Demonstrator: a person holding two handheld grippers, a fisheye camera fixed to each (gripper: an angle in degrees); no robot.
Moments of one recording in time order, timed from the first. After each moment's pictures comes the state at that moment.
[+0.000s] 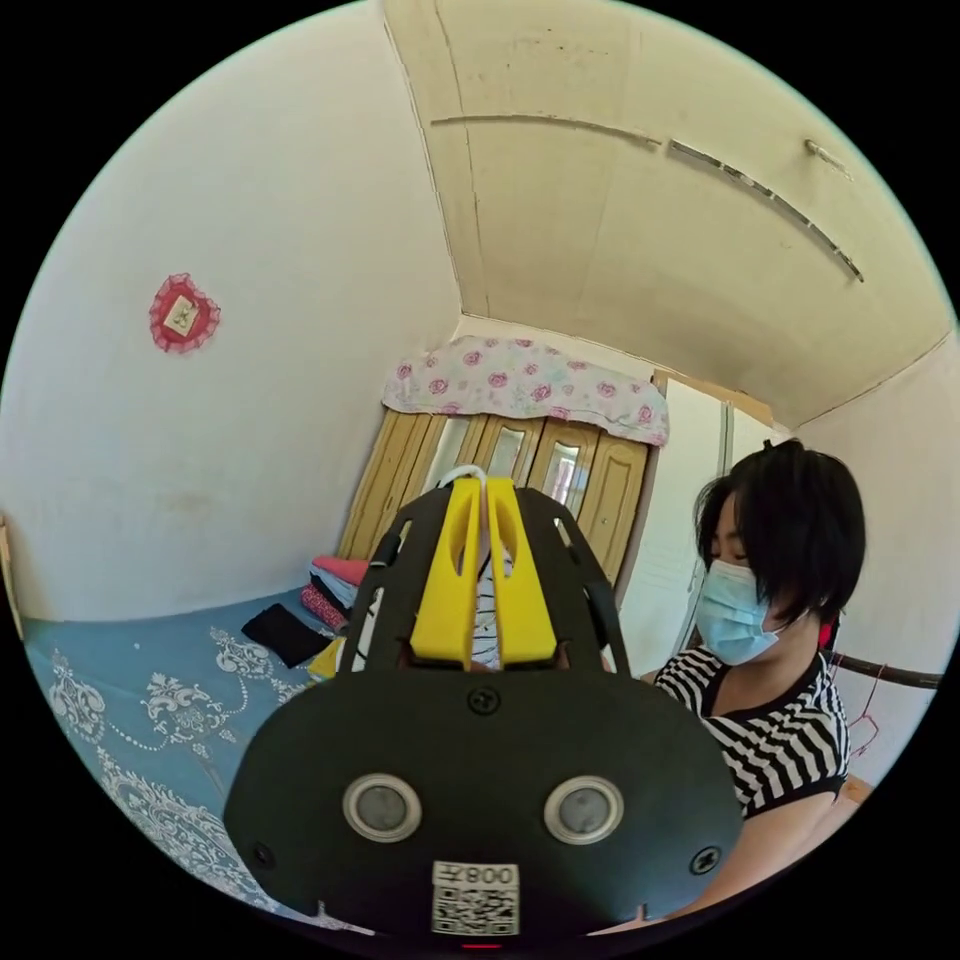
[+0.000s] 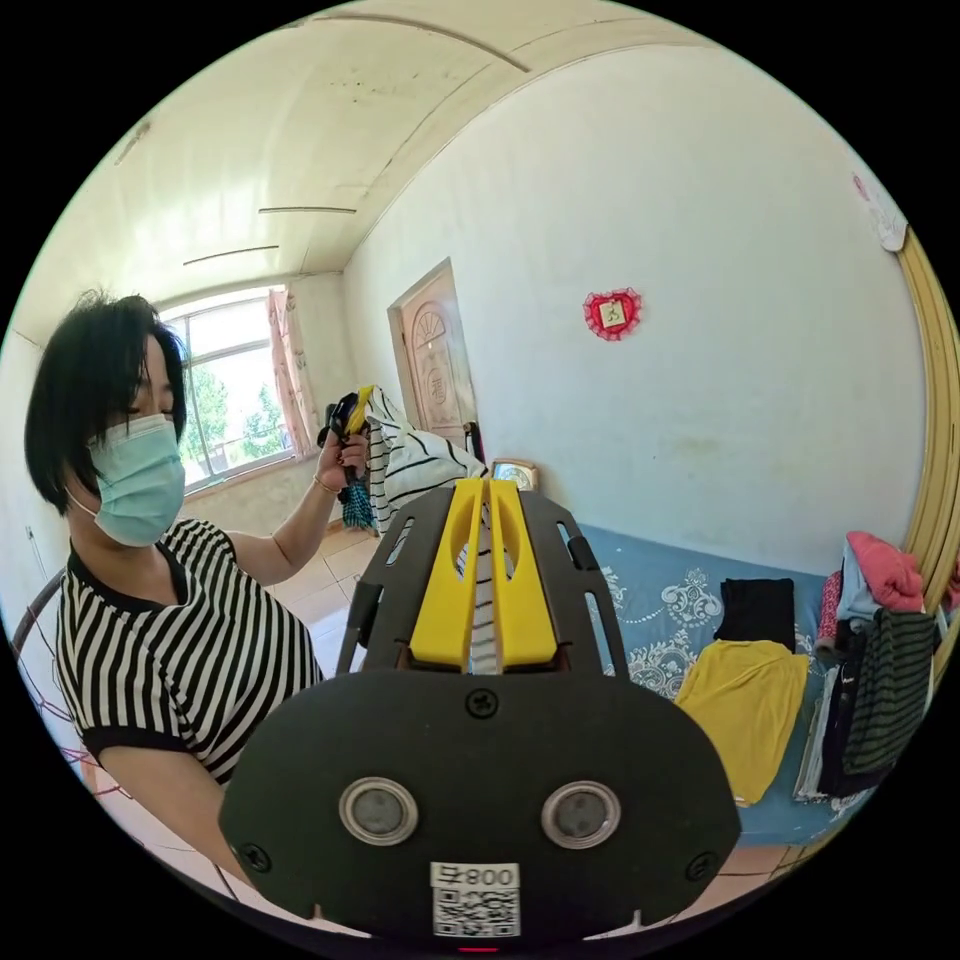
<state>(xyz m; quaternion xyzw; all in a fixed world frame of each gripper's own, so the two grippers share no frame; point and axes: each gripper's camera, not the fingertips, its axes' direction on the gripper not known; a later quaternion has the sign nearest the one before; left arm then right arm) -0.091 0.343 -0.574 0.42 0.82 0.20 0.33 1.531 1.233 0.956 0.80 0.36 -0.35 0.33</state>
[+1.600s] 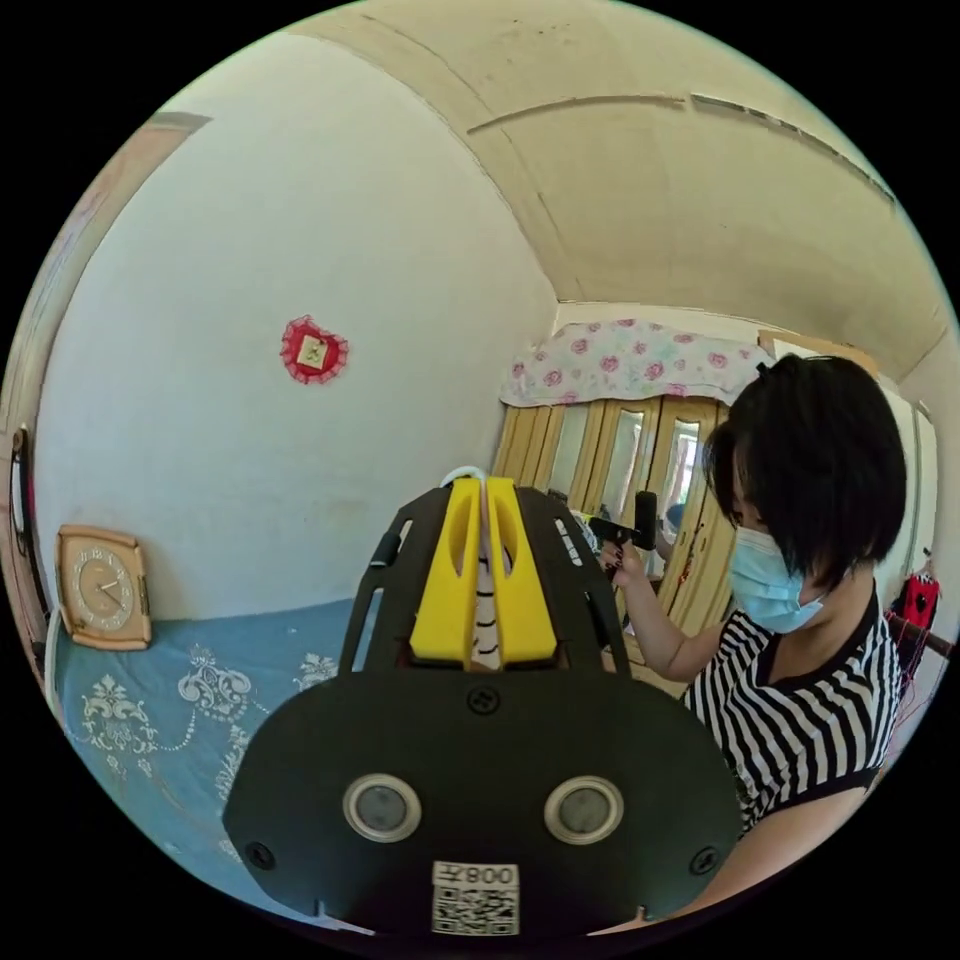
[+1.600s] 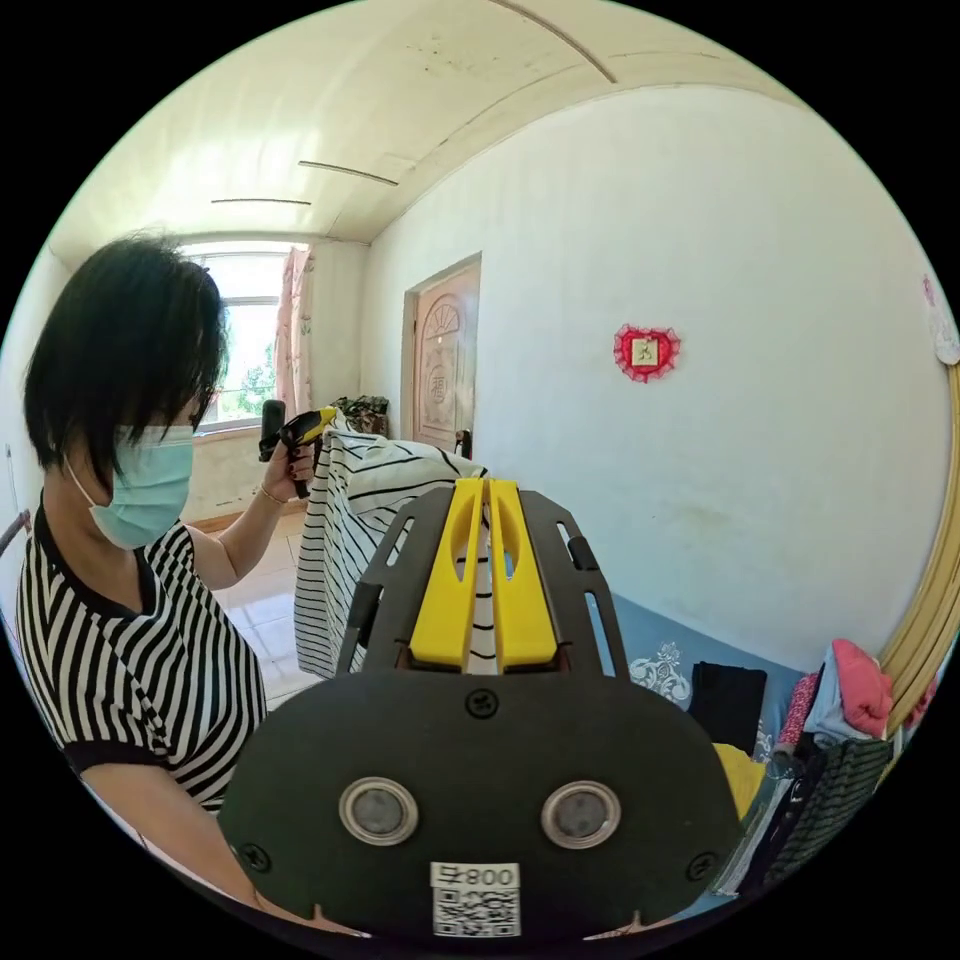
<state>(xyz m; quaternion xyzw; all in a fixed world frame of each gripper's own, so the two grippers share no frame) -0.166 0.273 -0.370 0.48 0.72 0.14 0.48 1.289 0.989 0.626 0.77 0.42 -0.34 0.34</state>
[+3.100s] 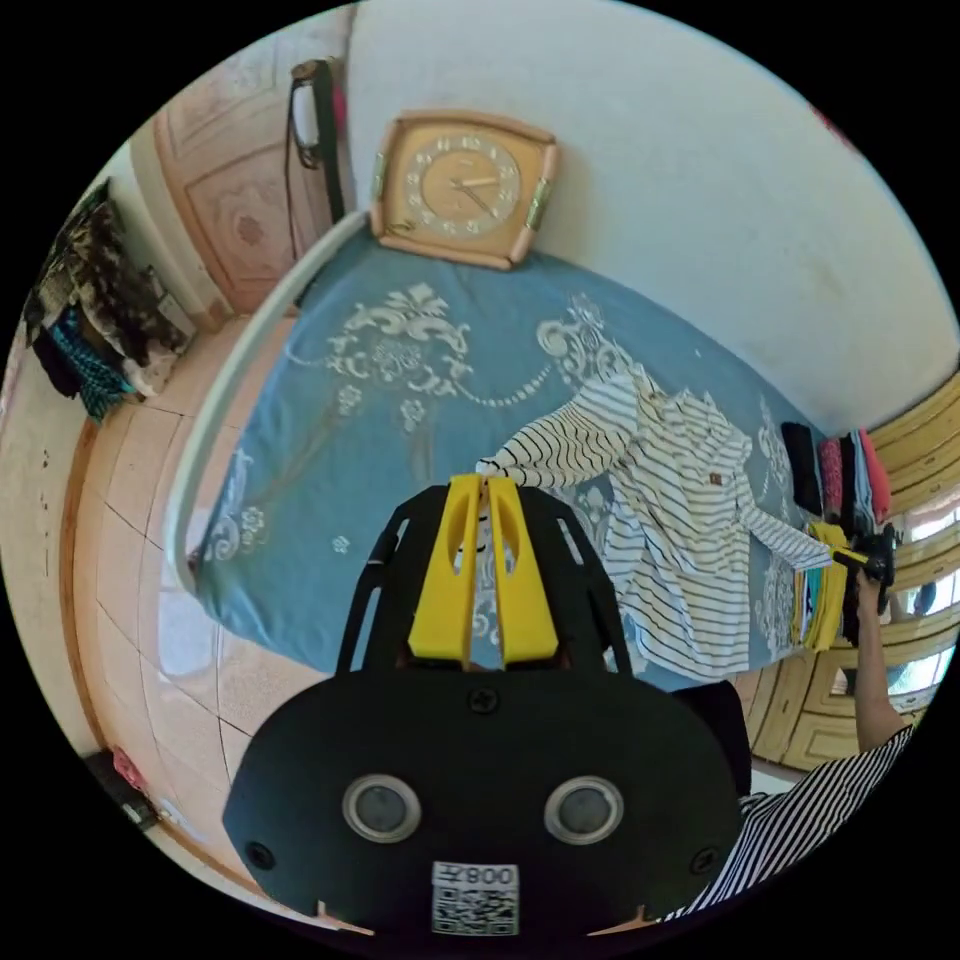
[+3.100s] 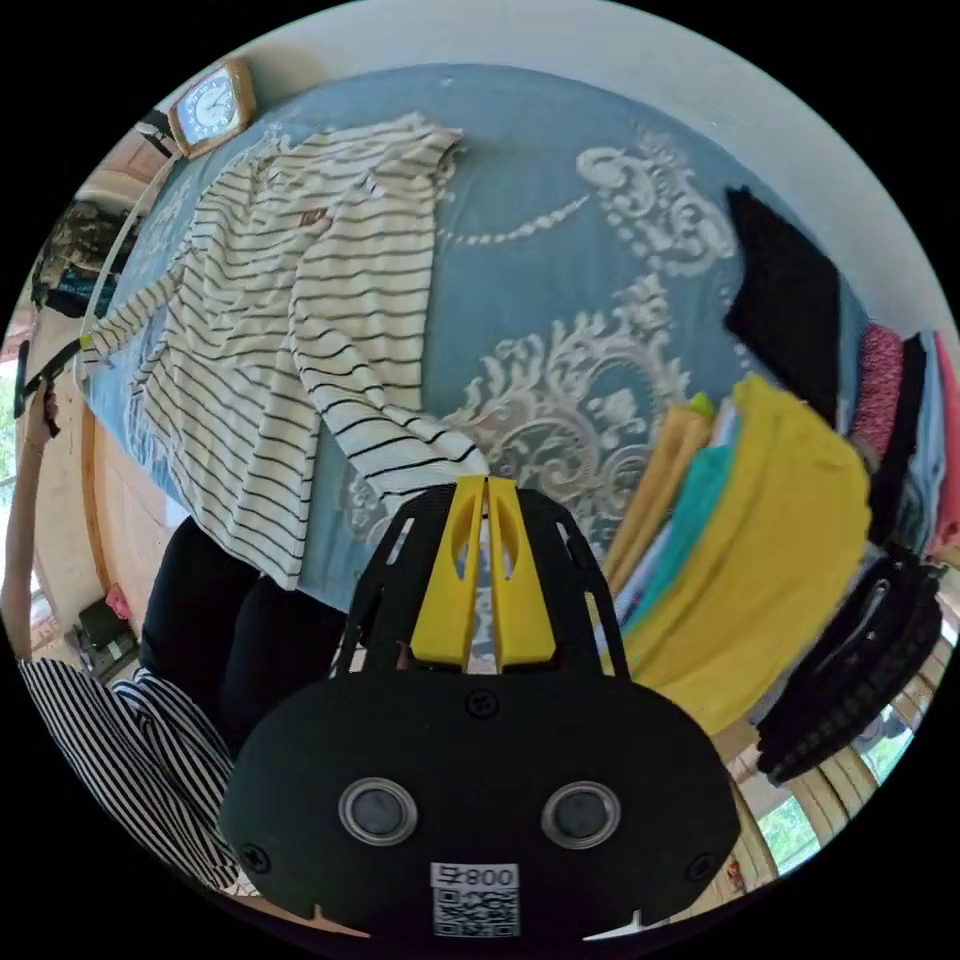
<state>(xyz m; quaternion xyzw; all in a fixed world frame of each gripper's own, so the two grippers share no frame) 0.218 -0.017 0.028 0.00 0.42 0.03 0.91 1.418 0.395 0.108 0.57 0.46 0.20 0.66</state>
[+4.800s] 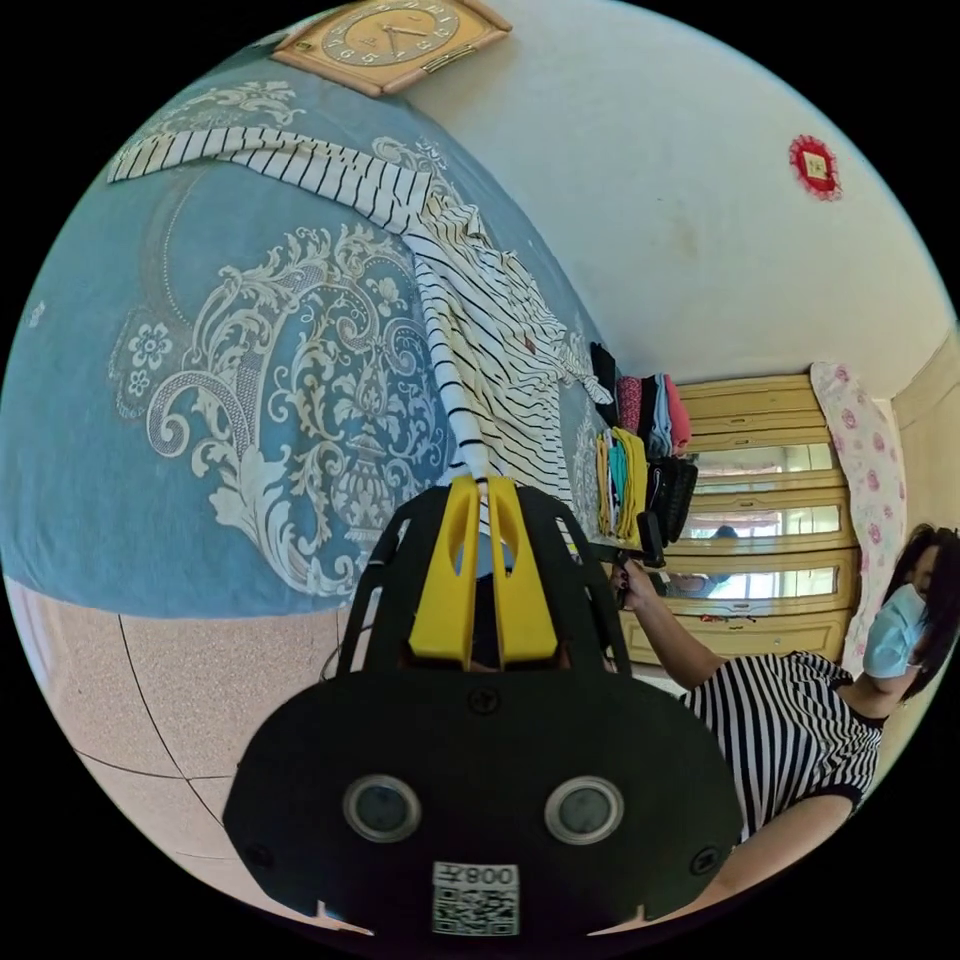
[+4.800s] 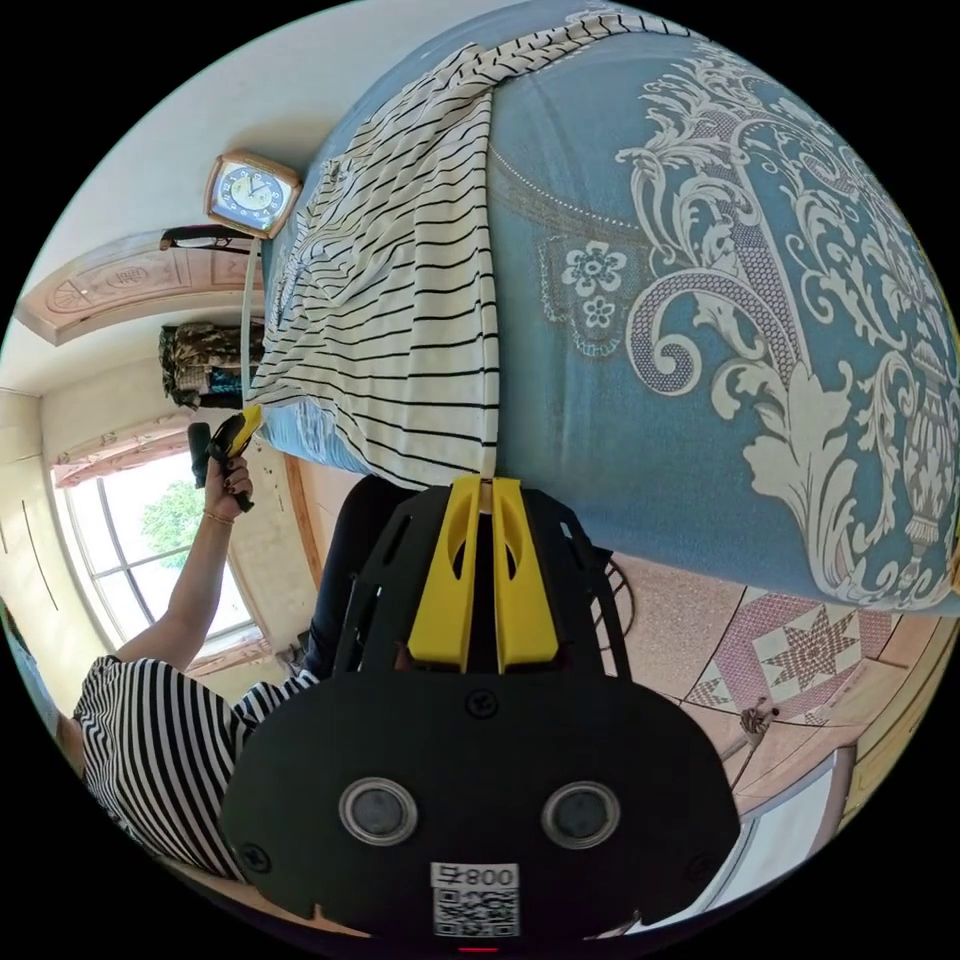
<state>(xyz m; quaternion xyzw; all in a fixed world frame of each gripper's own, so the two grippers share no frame) 0.351 0.246 0.157 -0.11 0.71 0.06 0.69 1.592 0.097 0.462 0.58 0.05 0.01 0.82</state>
